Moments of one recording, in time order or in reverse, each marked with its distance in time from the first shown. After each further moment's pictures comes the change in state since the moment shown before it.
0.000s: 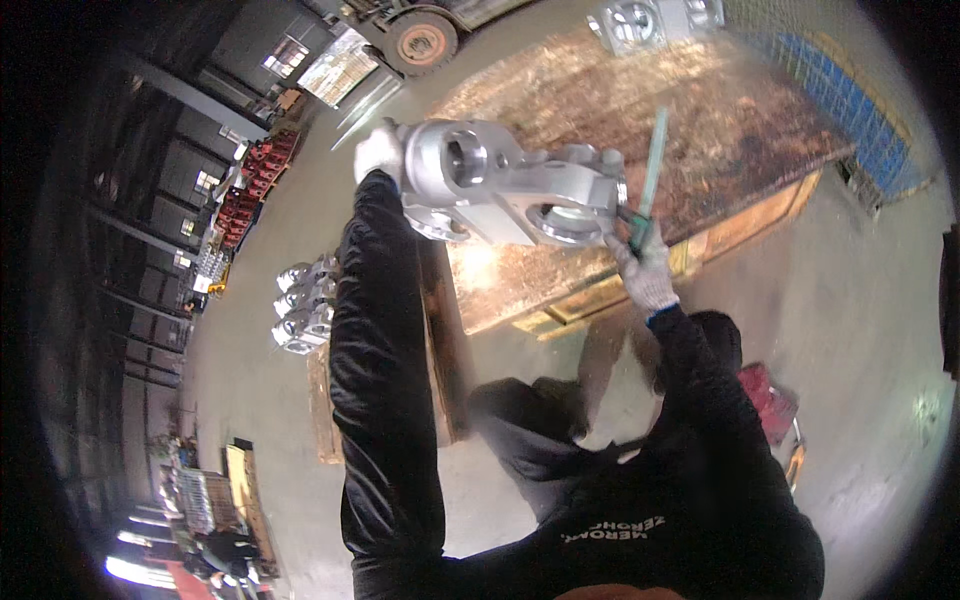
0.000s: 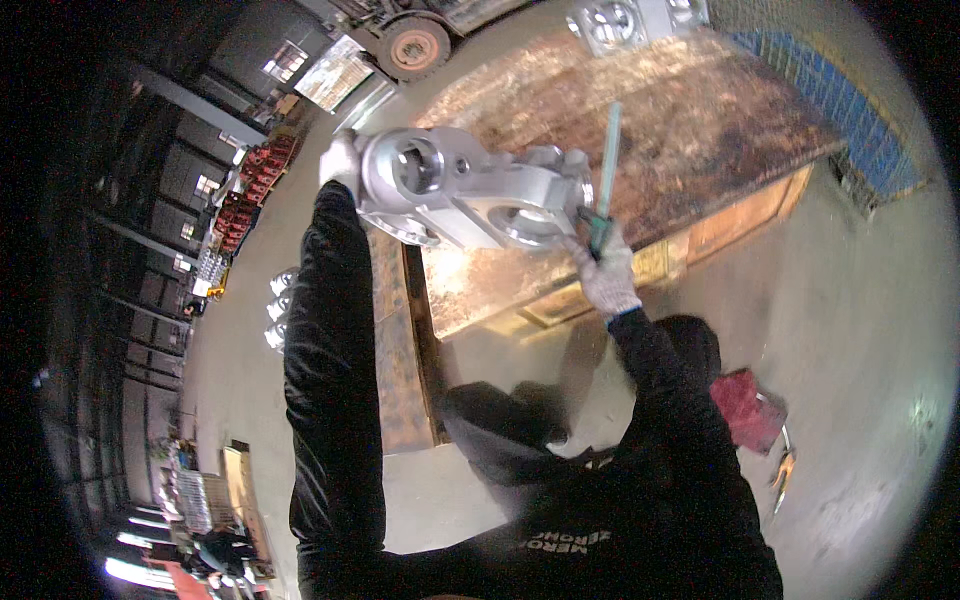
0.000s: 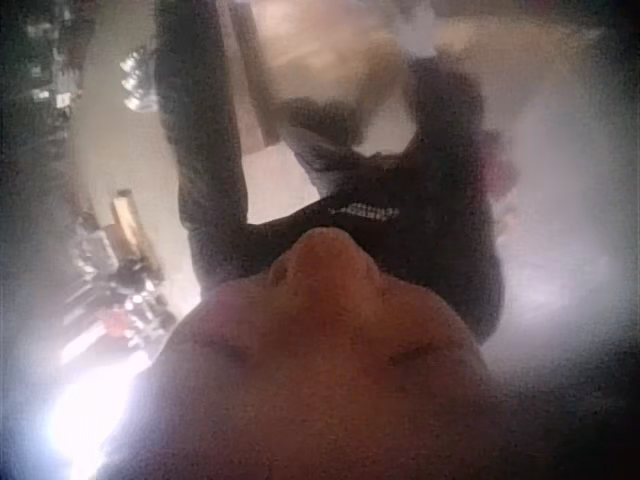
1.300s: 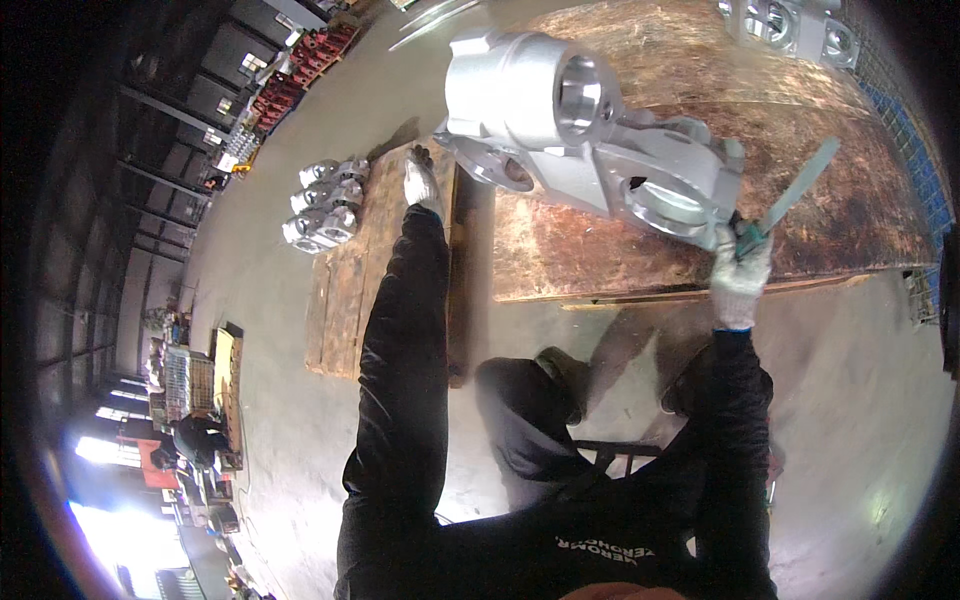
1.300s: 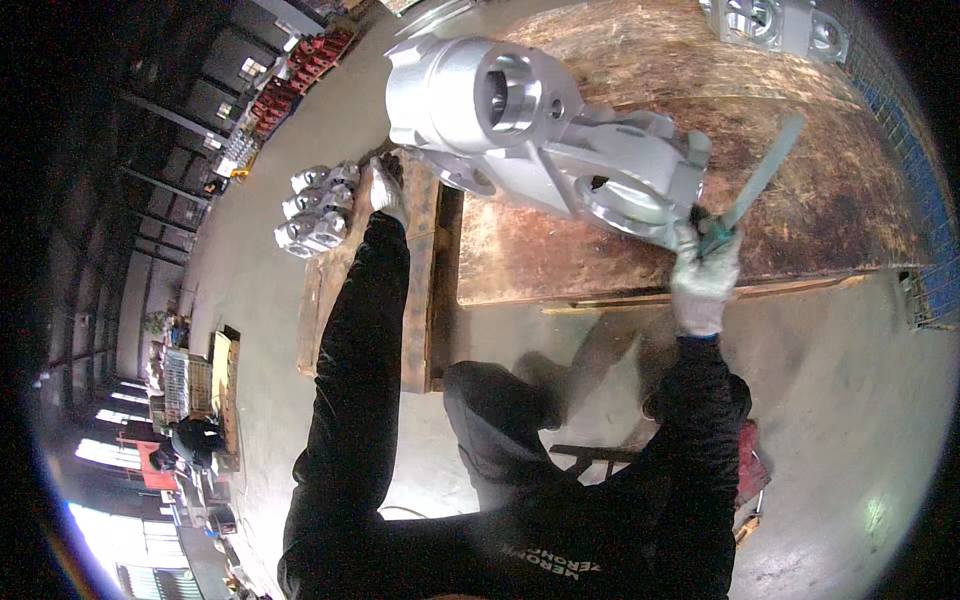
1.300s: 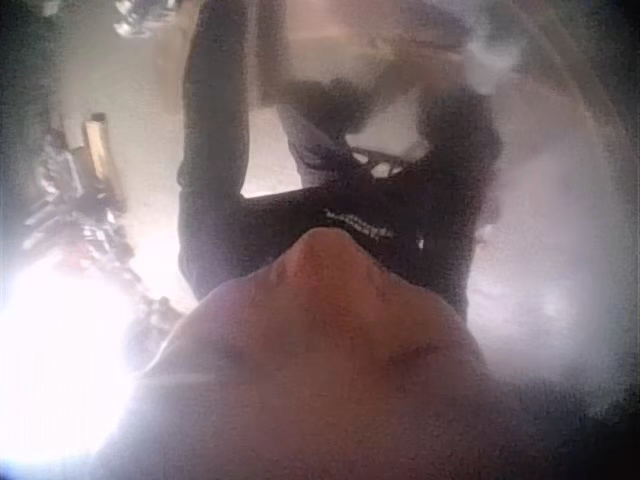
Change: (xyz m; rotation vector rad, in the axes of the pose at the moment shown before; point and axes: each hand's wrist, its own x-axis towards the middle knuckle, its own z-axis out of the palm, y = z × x) left_hand -0.063 -0.213 0.162 -1.017 0.262 -0.524; right_hand 0.041 0.041 0.008 0.118 0.150 0.034
